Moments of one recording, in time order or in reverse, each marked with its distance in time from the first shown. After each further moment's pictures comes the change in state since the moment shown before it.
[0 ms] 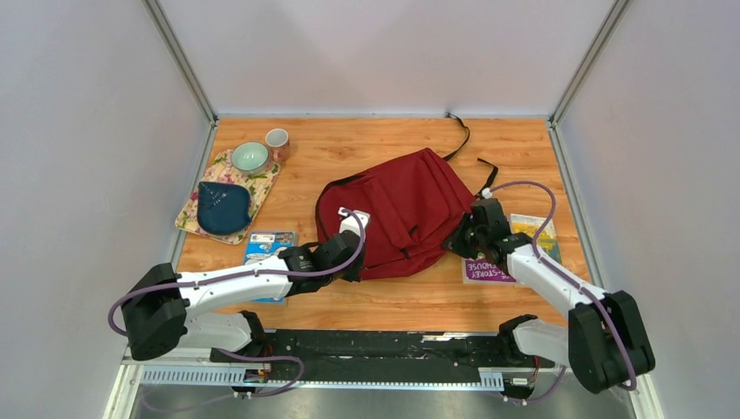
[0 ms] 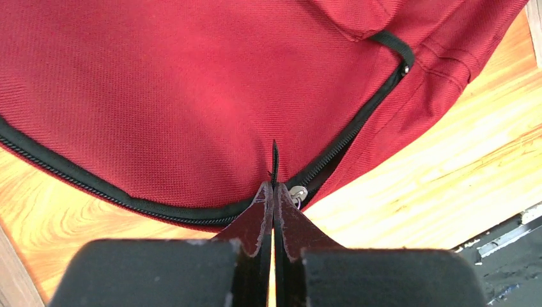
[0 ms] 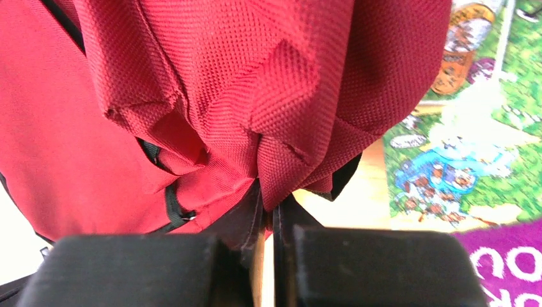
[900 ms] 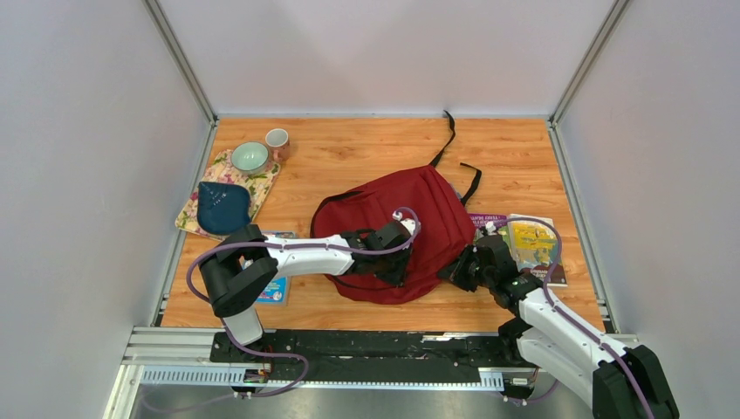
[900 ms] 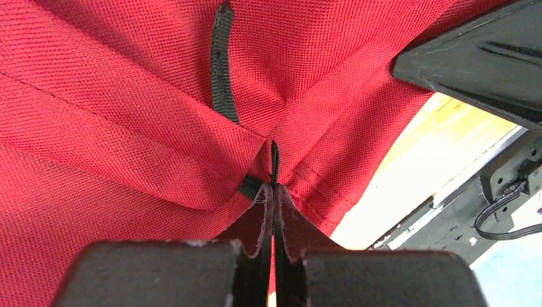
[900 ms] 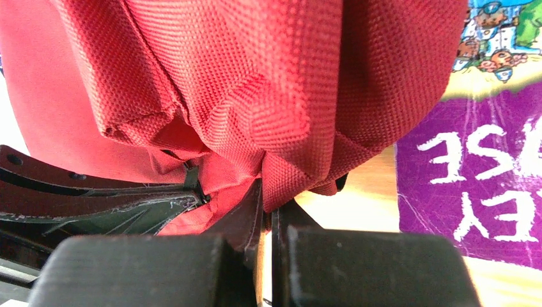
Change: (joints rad) left arm -0.019 0.491 0.308 0.045 0.376 -0.026; right arm 0.103 -0.306 -0.286 0.047 -0.088 0.151
